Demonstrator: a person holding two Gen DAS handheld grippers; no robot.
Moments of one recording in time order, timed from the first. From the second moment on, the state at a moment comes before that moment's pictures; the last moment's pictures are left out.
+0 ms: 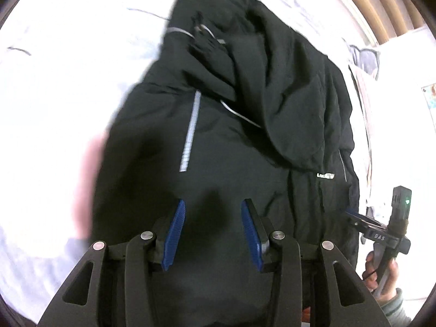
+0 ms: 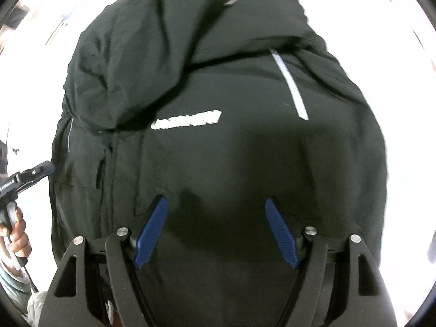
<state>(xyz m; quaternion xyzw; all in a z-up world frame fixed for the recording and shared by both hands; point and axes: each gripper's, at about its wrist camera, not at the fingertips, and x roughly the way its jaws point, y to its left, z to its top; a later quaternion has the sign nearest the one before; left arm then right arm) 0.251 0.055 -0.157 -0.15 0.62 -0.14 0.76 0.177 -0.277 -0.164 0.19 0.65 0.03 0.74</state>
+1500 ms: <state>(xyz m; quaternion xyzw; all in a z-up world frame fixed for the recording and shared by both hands) 0.150 0.097 -0.193 -0.33 0.64 -0.25 0.65 0.024 -0.401 -0.127 0.28 0.66 0.04 0.70</state>
